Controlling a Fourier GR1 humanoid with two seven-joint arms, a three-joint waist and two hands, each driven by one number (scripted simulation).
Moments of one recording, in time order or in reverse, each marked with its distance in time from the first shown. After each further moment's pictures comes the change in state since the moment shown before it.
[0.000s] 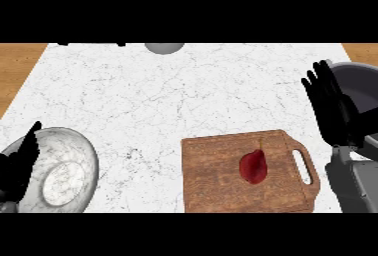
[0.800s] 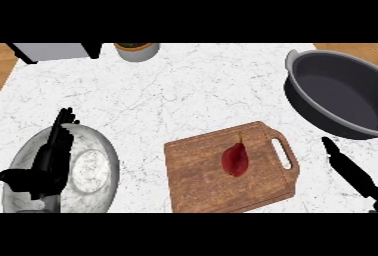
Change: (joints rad) left arm -0.015 -0.223 -0.039 -0.184 0.052 0.079 -0.137; right arm 0.423 0.017 -0.047 -0.357 0.627 -0.607 -0.387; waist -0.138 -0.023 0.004
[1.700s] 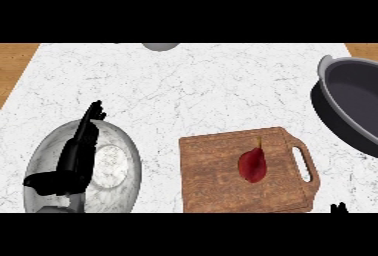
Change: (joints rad) left arm -0.032 -0.076 -0.121 -0.102 -0.069 0.034 0.022; right arm 0.629 0.272 0.403 -0.108 0.772 -0.069 0.395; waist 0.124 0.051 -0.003
